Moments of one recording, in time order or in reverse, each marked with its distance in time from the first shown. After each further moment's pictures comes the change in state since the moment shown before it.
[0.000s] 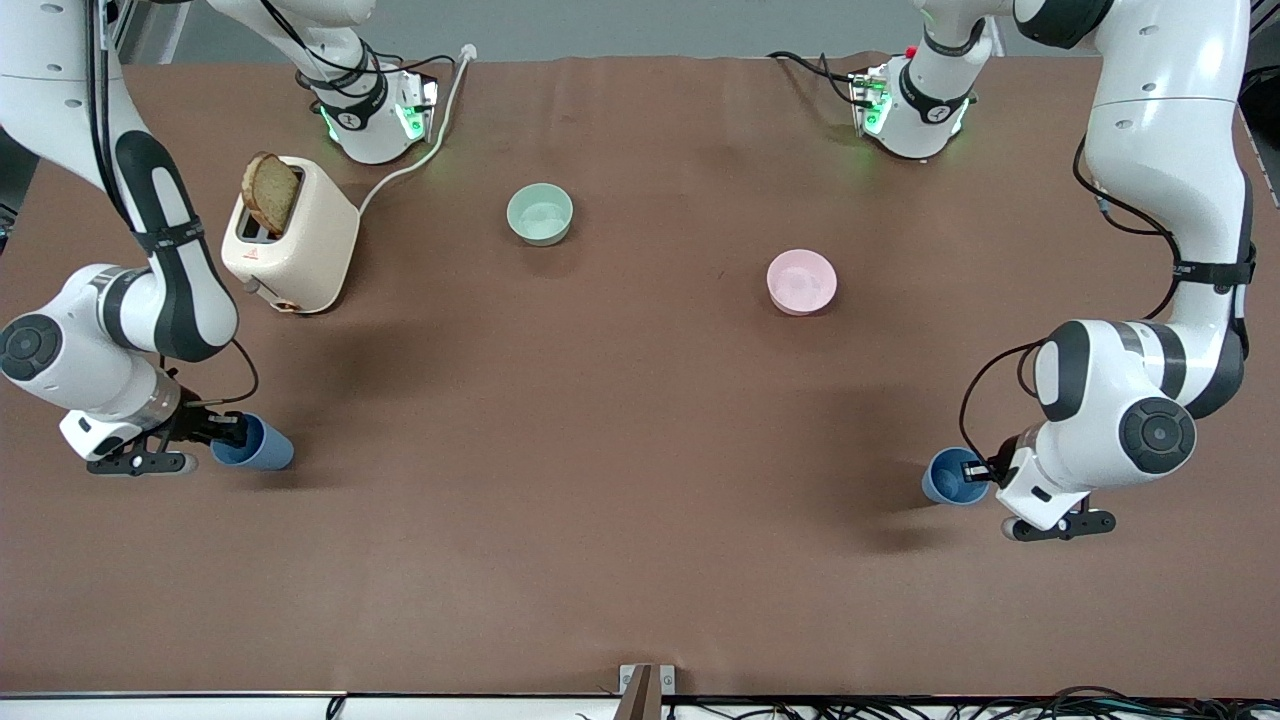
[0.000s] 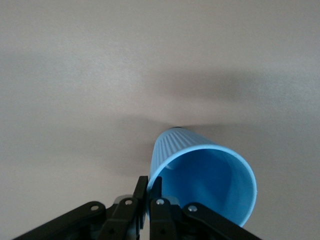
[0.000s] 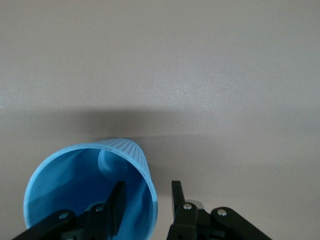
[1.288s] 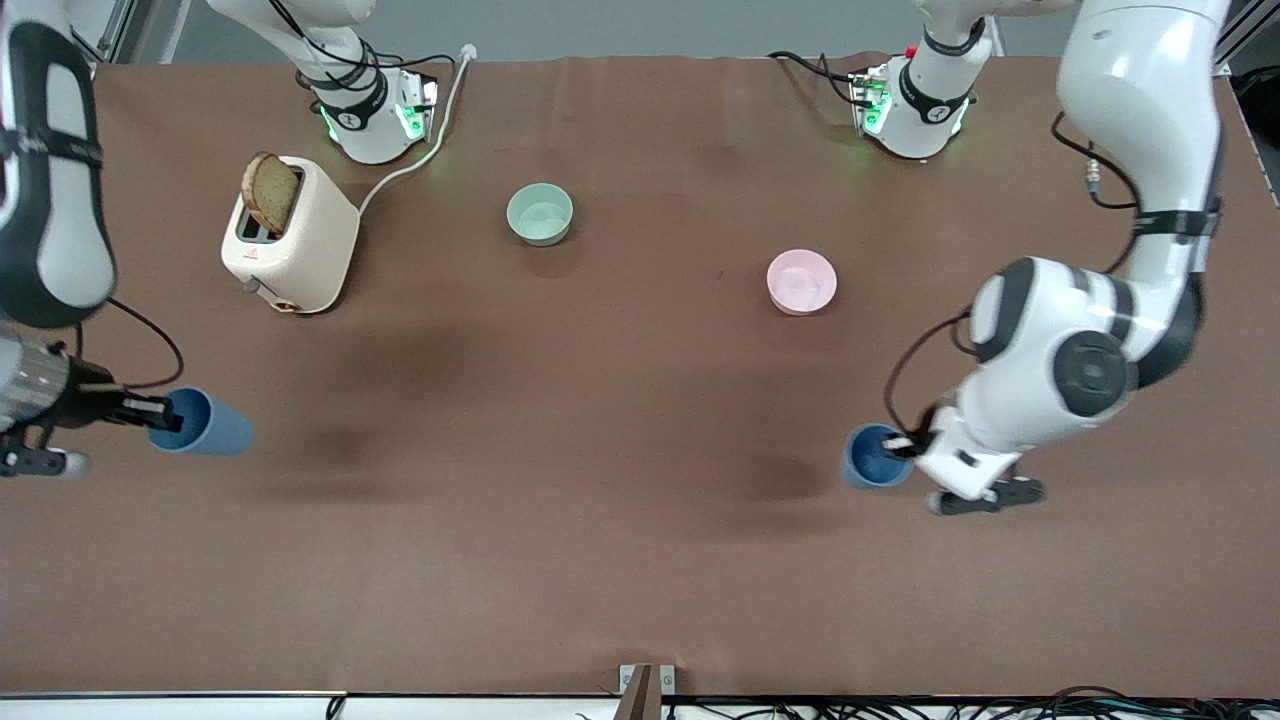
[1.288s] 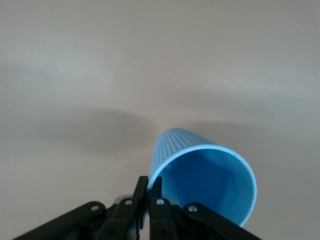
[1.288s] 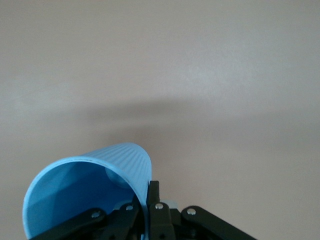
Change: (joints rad) left arm -0.068 -0.111 -0.226 0.000 -0.001 -0.078 -0.300; right arm 0.023 -0.186 0.007 0.319 0.103 -0.593 0.130
